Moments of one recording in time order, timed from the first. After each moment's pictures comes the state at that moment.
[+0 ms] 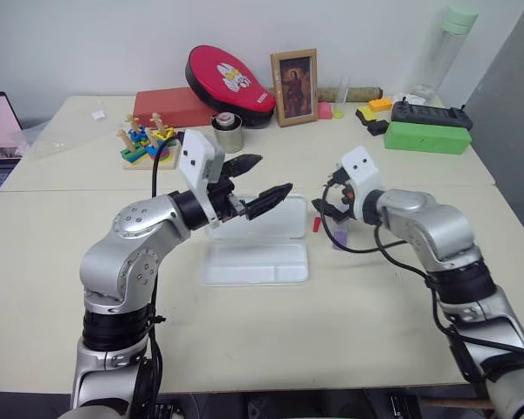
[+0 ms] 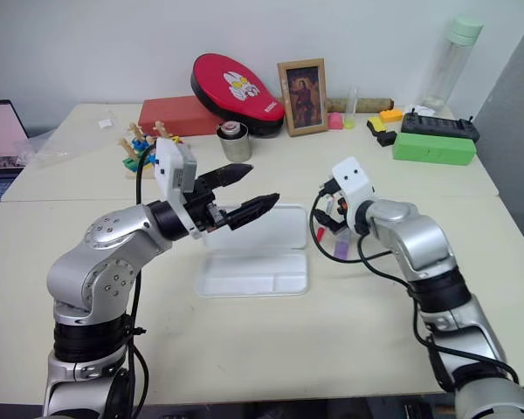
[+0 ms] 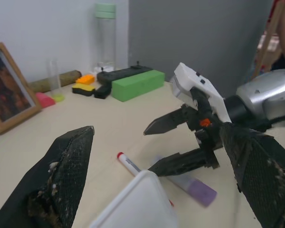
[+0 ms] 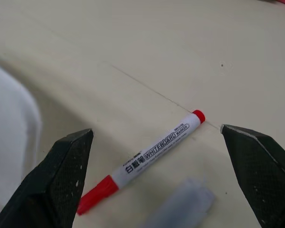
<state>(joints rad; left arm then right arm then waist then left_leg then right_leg) -0.55 0.41 0.08 -0.38 -0.52 0.74 -0.65 -0.80 -0.41 0.22 0.04 0.26 0.95 0.32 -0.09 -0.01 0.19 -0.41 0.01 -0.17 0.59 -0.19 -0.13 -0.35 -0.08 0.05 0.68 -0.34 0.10</state>
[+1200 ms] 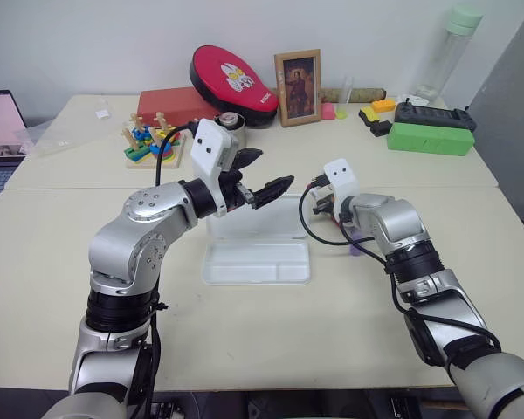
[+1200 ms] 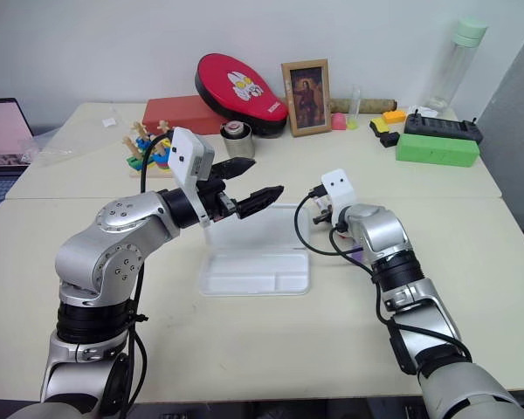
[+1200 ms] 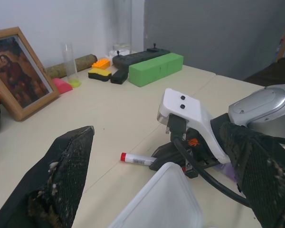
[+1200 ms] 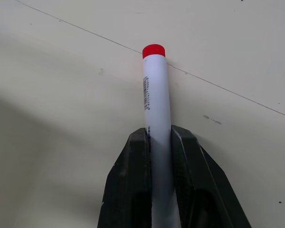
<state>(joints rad) -0.63 0.45 0.03 -0.31 -0.49 0.77 -0.62 -0.89 -0.25 0.16 0.40 0.12 0.90 0.28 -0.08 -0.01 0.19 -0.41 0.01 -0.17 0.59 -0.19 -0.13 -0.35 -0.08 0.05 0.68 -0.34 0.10</state>
